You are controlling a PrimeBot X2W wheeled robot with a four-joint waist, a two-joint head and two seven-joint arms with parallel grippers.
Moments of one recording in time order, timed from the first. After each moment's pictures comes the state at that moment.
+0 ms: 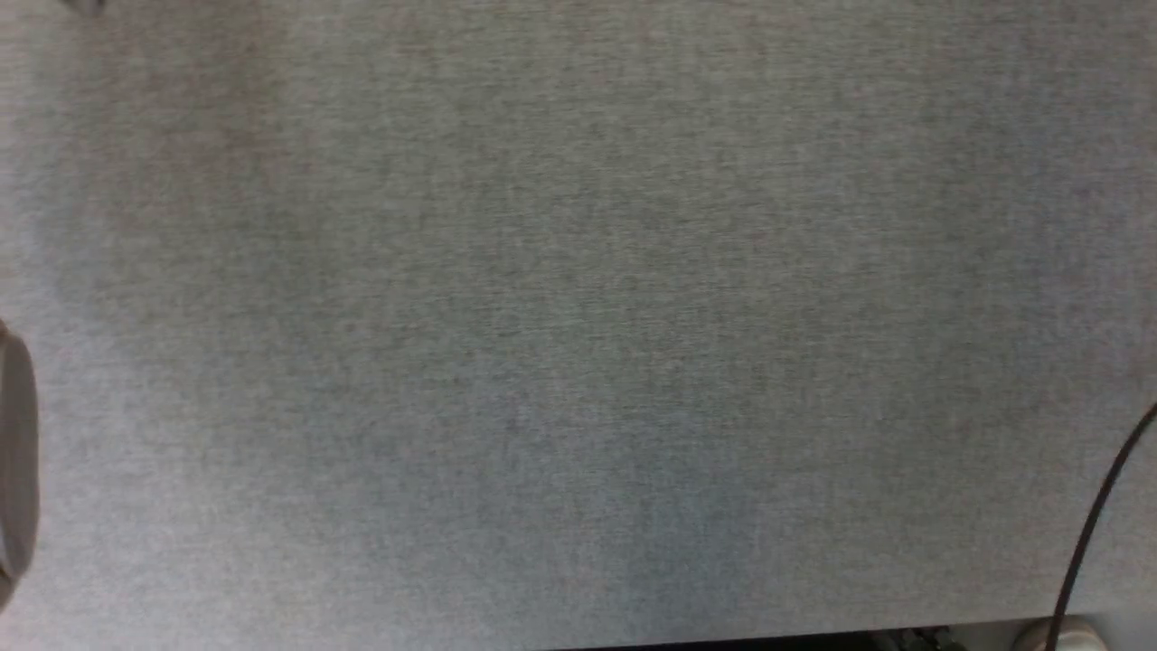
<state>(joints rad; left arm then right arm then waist) -1.58 0.36 -0.20 0.46 -0.52 -0.11 -0.26 -1.70 -0.15 -0.01 0.65 -0.16 0.13 -0.11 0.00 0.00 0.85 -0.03</state>
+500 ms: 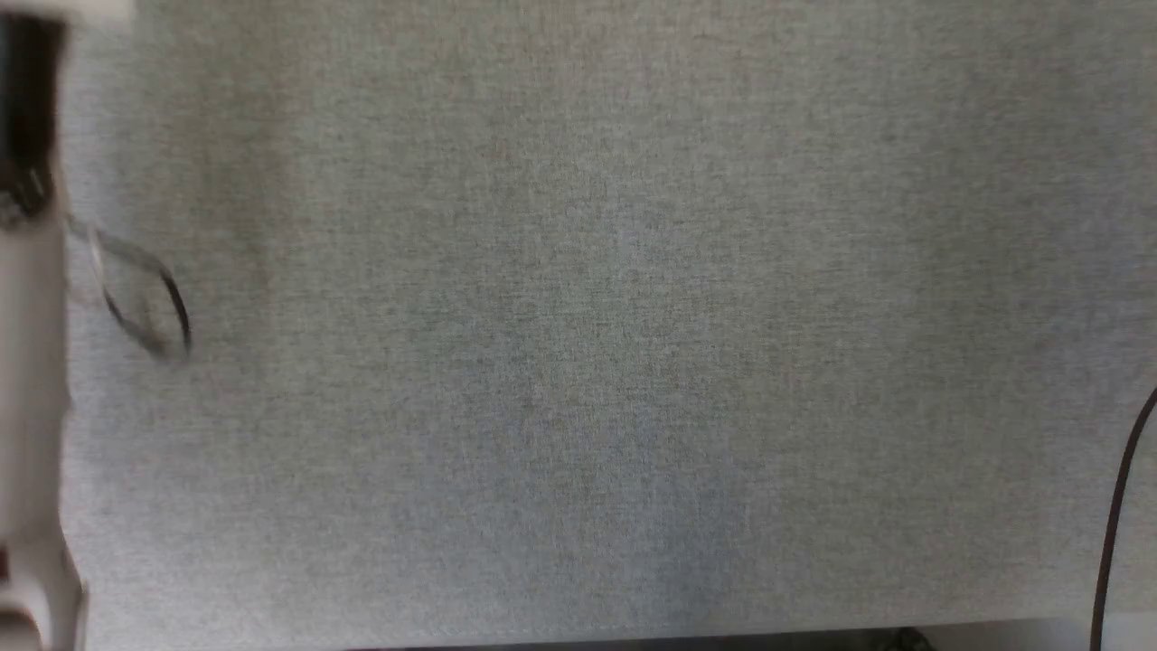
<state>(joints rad) -1.03 0.46 -0.18 0.10 -0.67 -0.07 -0.06 -1.13 -0.35 0.05 0.24 0.27 0.13 0.06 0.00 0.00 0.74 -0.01</state>
